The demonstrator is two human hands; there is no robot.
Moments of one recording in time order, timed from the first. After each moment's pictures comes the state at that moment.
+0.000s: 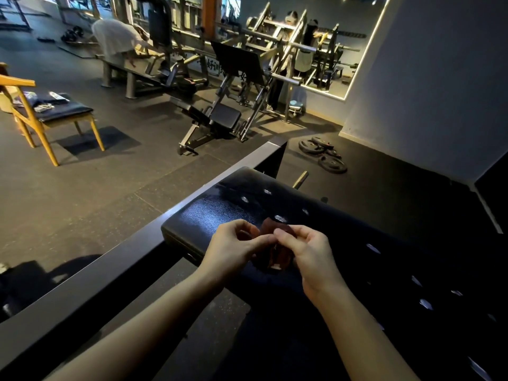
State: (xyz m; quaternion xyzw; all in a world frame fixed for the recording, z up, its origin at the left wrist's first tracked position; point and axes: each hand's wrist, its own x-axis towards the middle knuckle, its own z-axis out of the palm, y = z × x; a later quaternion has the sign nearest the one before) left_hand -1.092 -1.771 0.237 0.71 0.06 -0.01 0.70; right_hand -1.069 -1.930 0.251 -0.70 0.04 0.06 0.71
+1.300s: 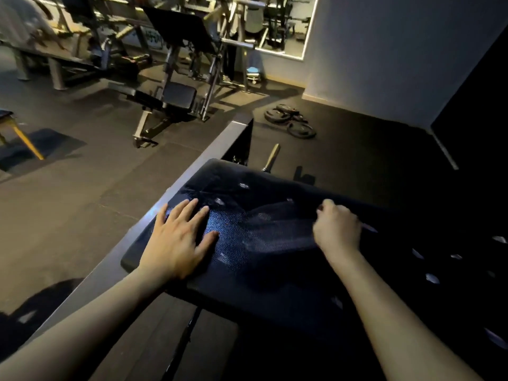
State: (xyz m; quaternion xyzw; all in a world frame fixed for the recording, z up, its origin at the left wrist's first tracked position) left_hand -0.977 -1.681 0.149 0.98 -0.10 0.13 0.09; right_hand -0.964 -1.993 0.210 -0.98 0.14 -0.11 0.06
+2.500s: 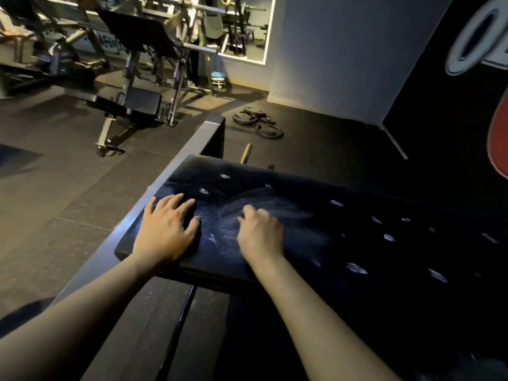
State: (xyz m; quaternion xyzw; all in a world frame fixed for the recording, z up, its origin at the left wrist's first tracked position) left_hand -0.977 -1.675 0.145 0.97 -0.12 0.15 0.13; right_hand -1.039 -1.875 0.202 -0.99 0.05 -0.11 0.10
